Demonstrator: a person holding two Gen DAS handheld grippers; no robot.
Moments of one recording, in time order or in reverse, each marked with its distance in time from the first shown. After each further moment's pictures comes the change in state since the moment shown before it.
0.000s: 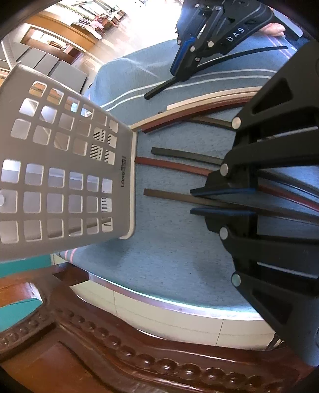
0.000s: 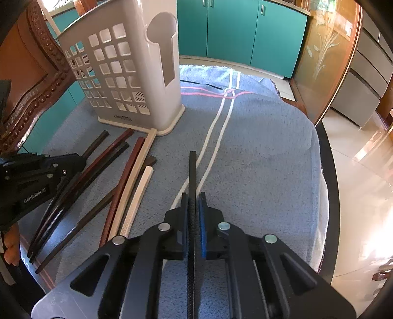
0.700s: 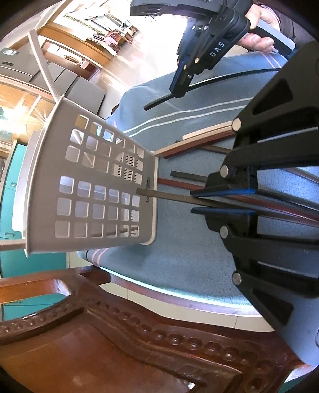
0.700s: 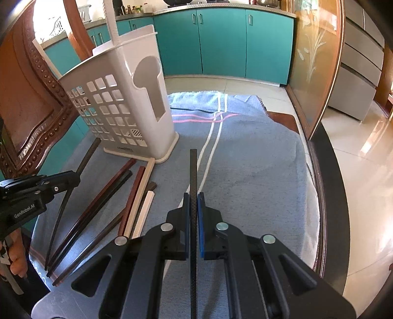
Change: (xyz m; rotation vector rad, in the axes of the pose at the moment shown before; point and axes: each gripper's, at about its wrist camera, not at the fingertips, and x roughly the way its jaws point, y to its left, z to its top) left arm -0.053 0.013 -0.009 -0.028 -0.108 -0.121; right arm -0.024 -0.020 0.010 0.093 -0.095 0.057
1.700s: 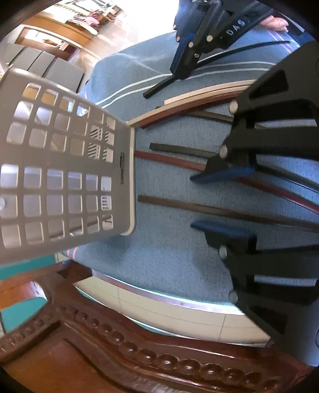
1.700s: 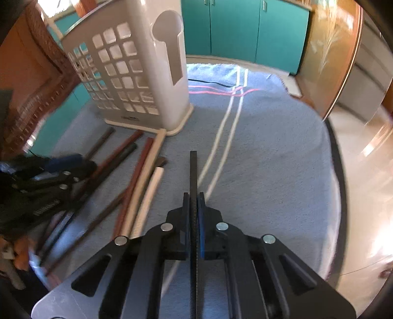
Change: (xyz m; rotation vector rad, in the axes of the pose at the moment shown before) left arm 0.042 -0.003 -0.011 0.068 0.097 0.161; right arm 0.023 0.018 -0.012 -0.042 0.097 0.029
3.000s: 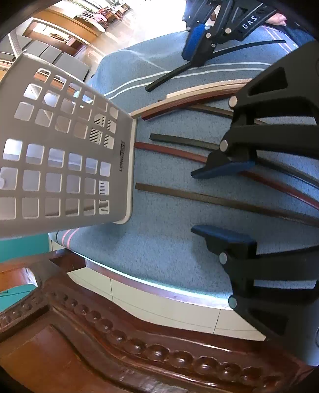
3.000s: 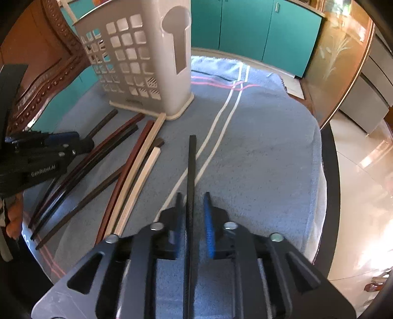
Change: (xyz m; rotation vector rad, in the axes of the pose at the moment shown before) left arm -0.001 0.015 -0.001 -0.061 0.022 -0.002; right arm -0.010 0.001 -0.012 -0.102 0.051 -0.046
